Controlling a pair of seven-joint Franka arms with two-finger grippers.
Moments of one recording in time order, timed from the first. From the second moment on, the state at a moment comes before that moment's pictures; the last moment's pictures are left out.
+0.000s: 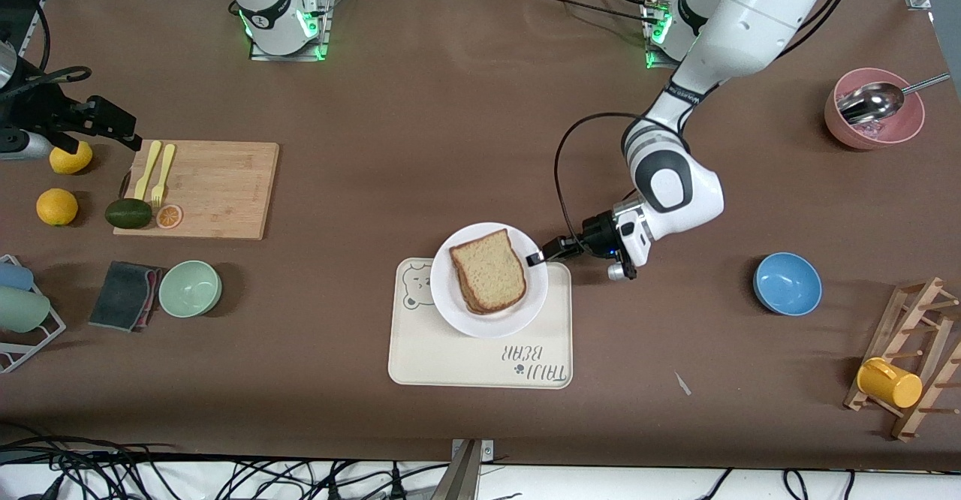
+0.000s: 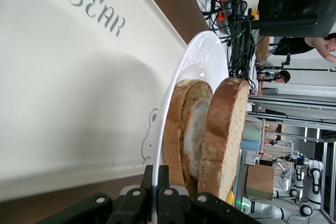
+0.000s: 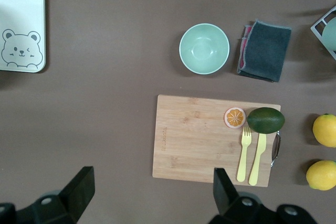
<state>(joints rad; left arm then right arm) -0.21 0.68 -0.21 -1.78 -1.71 2.43 0.78 -0.02 -0.04 0.00 -1.71 0.02 1.68 -0.07</state>
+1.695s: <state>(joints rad) -0.25 0.95 -0.20 -1.48 -1.71 2.50 0.73 -0.02 -0.04 0.00 -1.71 0.02 1.68 -0.07</state>
